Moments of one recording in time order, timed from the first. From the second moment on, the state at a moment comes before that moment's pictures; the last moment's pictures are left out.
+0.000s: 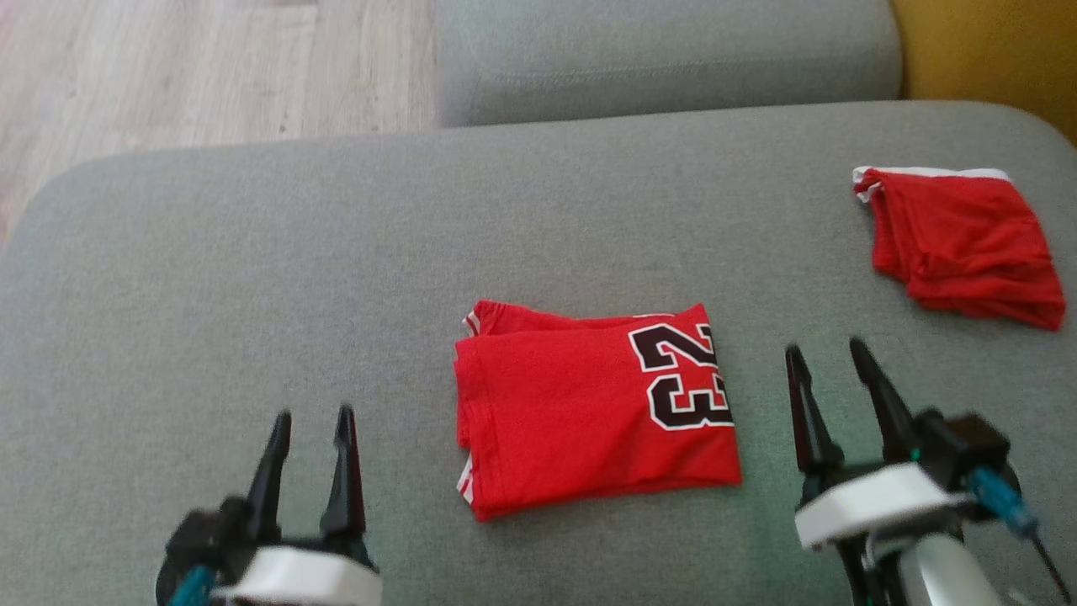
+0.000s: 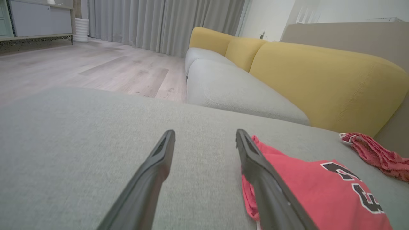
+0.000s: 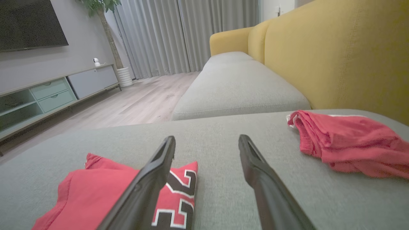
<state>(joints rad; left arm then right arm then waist) 0.01 0.18 -0.32 0.19 -0.50 0.06 -0.24 -0.03 -0.06 0.09 0.23 0.18 0.12 -0.18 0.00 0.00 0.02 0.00</state>
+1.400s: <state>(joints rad) 0.08 0.19 -0.35 0.17 -0.51 0.09 -0.21 -0.14 -0.05 0.06 0.34 0.22 0.12 0.00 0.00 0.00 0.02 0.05</state>
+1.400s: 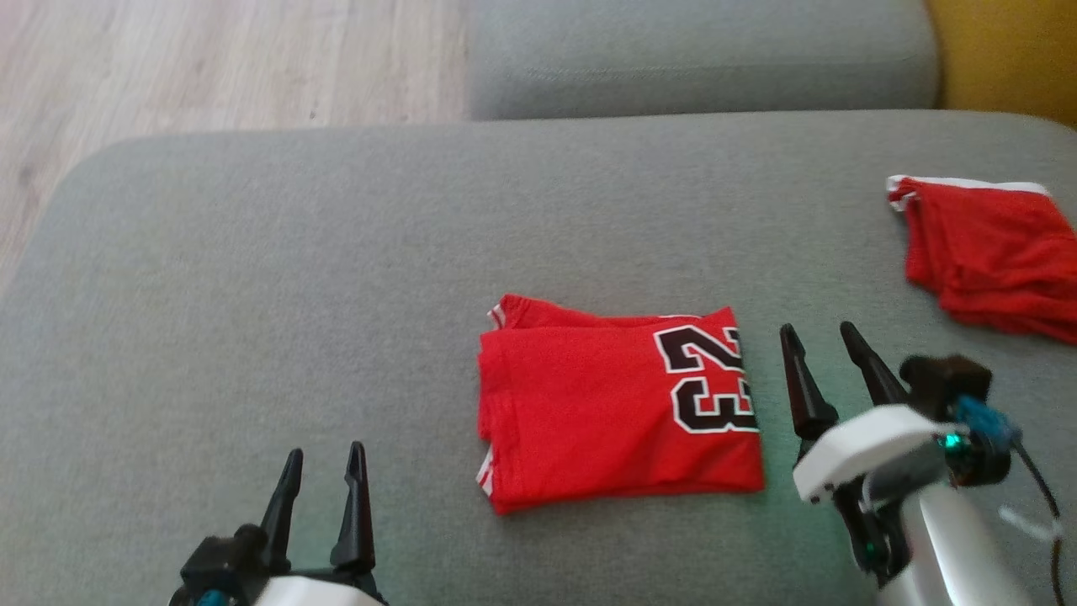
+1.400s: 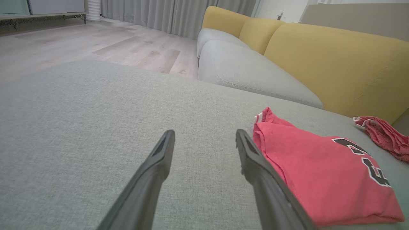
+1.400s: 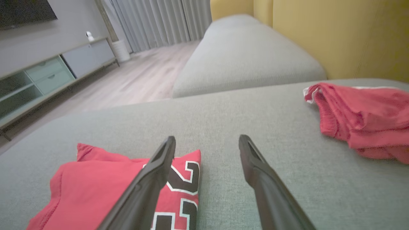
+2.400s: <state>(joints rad) 0.00 0.18 -0.35 0.21 -0.51 0.08 -0.24 -0.31 -0.05 0.05 0.55 0.20 0.12 0.16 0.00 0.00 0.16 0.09</state>
